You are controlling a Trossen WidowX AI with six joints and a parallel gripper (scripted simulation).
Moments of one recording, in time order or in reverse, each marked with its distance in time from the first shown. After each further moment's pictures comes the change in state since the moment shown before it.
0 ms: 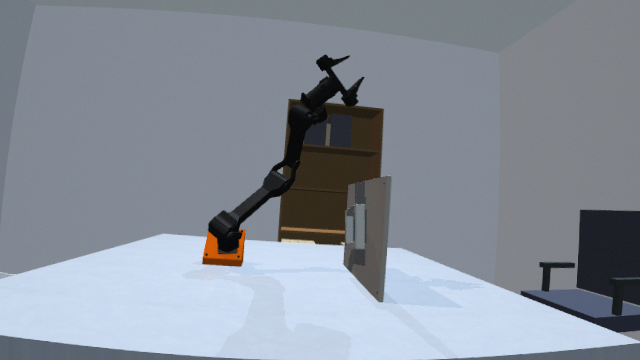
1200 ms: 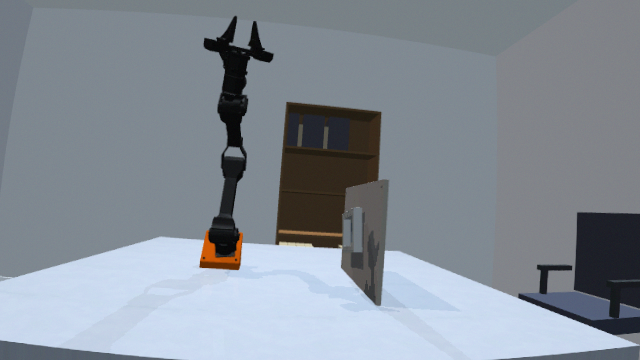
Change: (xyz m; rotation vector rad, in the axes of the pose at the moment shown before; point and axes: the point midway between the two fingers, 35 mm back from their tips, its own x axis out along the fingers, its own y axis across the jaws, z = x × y) arm -0.205 -0.281 -0.099 0.440 0.089 -0.740
